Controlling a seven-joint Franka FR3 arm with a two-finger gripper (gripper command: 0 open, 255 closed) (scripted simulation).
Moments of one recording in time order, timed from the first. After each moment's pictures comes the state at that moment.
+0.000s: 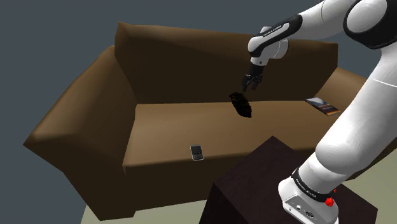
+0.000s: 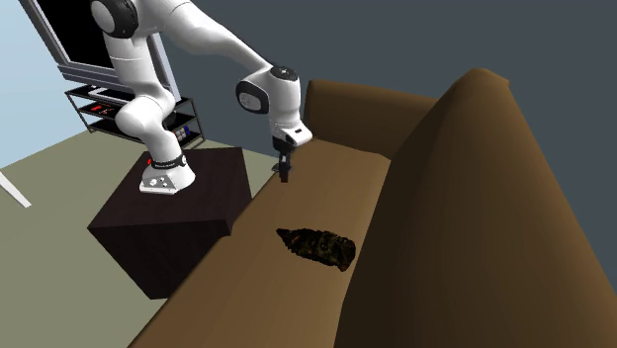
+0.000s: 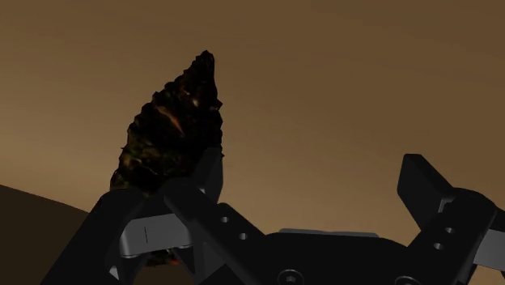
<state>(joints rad) -0.17 0.11 -0.29 -2.13 0.09 2.17 -0.42</state>
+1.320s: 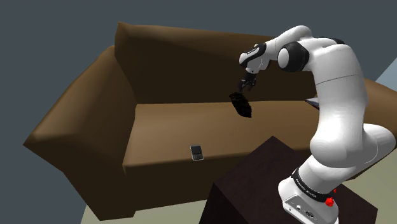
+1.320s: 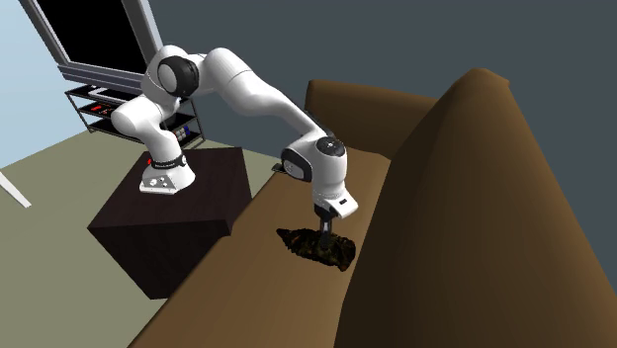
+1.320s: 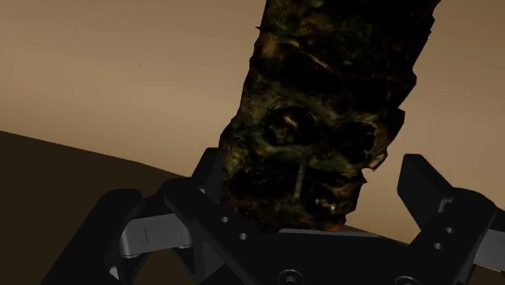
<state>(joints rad) -0.38 0.81 -0.27 -1.41 0.26 2.19 -0.54</state>
